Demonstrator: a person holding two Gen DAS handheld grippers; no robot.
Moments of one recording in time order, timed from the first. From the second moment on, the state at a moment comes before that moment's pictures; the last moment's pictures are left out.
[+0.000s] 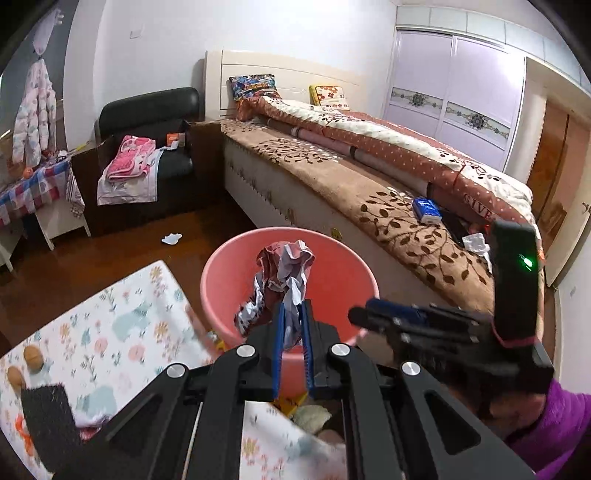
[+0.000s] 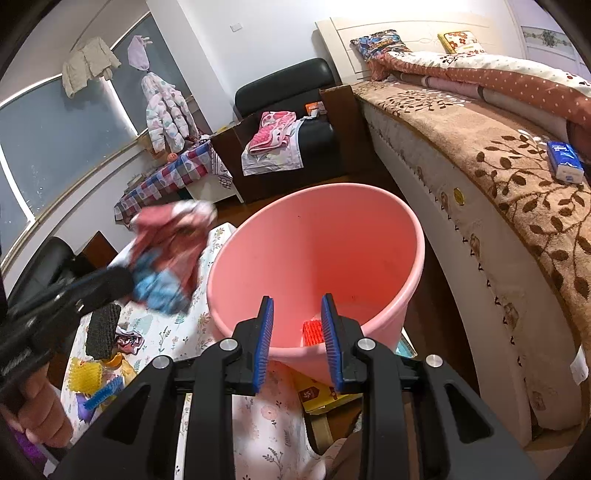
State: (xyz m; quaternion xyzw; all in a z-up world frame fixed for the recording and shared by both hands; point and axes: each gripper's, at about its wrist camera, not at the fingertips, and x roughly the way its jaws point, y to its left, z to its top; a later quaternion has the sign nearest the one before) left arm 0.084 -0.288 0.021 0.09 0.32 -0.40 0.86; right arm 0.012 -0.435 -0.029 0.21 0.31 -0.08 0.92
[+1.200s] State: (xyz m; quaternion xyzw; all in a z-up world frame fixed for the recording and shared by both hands) left arm 0.078 -0.164 0.011 0.01 0.36 -0.21 0.91; right arm 0.020 -0.326 -0.012 0.17 0.31 0.00 0.93
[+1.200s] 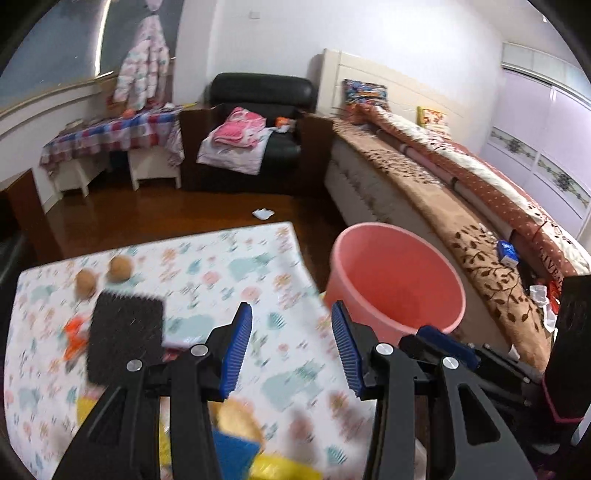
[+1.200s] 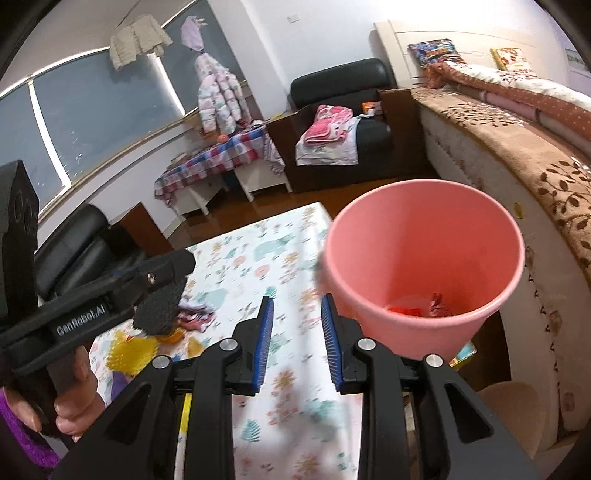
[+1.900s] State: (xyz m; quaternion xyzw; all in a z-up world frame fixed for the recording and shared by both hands) left arm 0.032 -0.099 0.010 -0.02 0.35 -0.17 0.92; right arm 0.012 -0.262 0.005 0.12 0.31 0.08 0.94
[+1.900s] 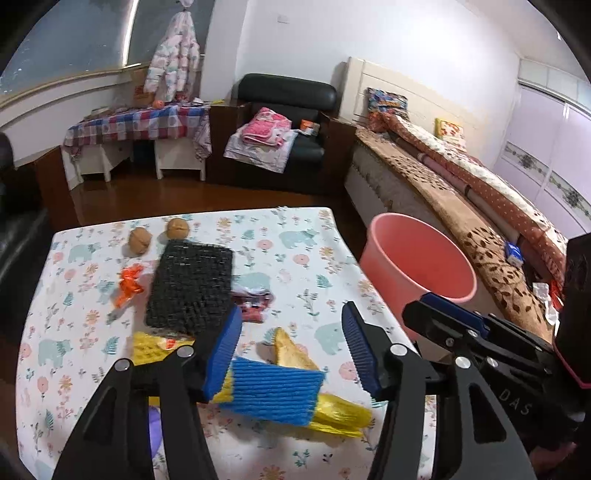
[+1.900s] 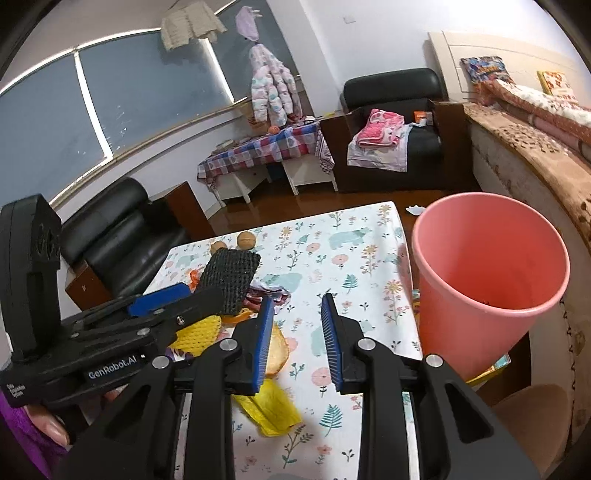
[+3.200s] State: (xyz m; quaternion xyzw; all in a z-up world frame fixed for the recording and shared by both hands) left arm 0.050 -0.003 -0.039 -0.04 0.43 -0.14 0.89; right arm 0.023 -0.214 -0.016 0.05 0.36 0.22 0.90
